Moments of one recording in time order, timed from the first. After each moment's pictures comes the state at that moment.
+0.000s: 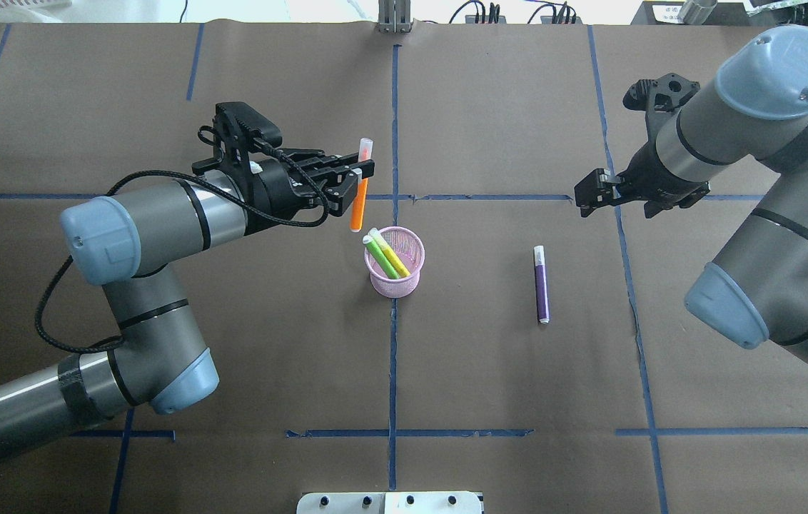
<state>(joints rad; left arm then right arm) -0.55 -2.11 -1.57 -2.88 -1.52 -0.79 0.84 -1.24 1.94 -1.60 2.08 0.92</state>
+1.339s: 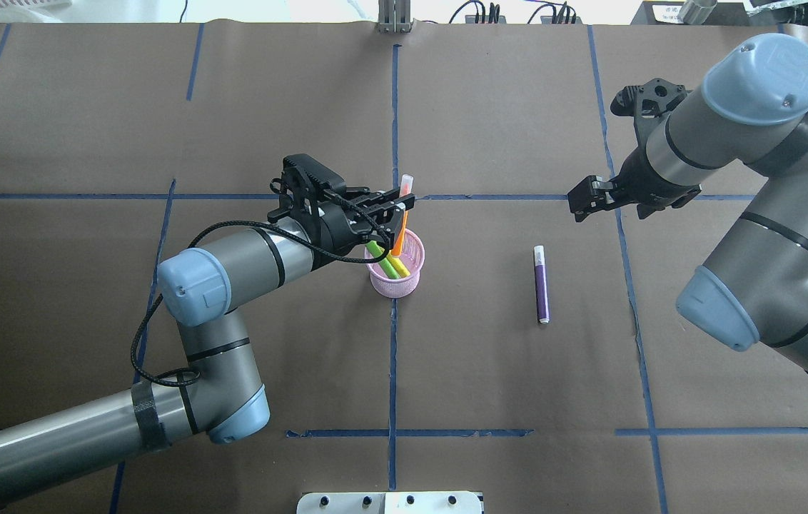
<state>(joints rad) -0.44 -2.19 -1.39 -2.94 -1.40 -0.78 0.83 -1.23 1.93 -1.60 2.07 0.91</state>
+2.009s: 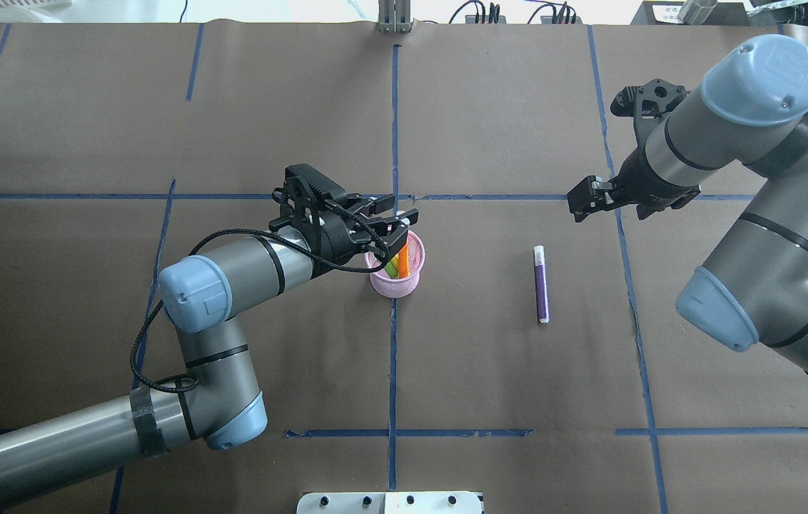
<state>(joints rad) -0.43 -2.19 -1.39 -2.93 -1.40 -0.77 0.83 -1.23 1.93 -1.60 2.07 0.91</state>
